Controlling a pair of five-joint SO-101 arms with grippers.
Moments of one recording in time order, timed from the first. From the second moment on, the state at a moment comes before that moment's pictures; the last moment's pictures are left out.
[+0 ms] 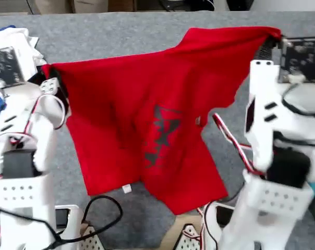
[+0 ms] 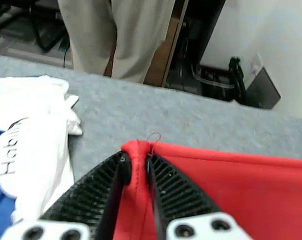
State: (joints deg) left arm -8.2 -55.4 38.6 40.8 0.7; right arm 11.5 -47.1 17.3 45.9 5.7
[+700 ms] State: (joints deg) left arm -9.1 -54.6 52.8 15.1 0.6; right arm 2.4 -47.0 41.4 15.3 16.0
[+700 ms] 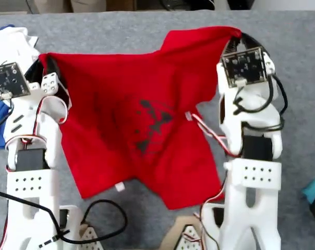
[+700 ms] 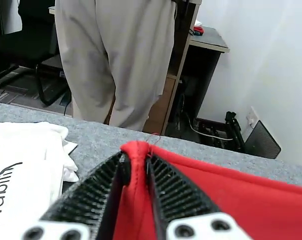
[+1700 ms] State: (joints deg) left arm -13.4 -7.7 23.6 14.9 0.6; right arm -2.4 14.0 -0.6 6.9 16.0
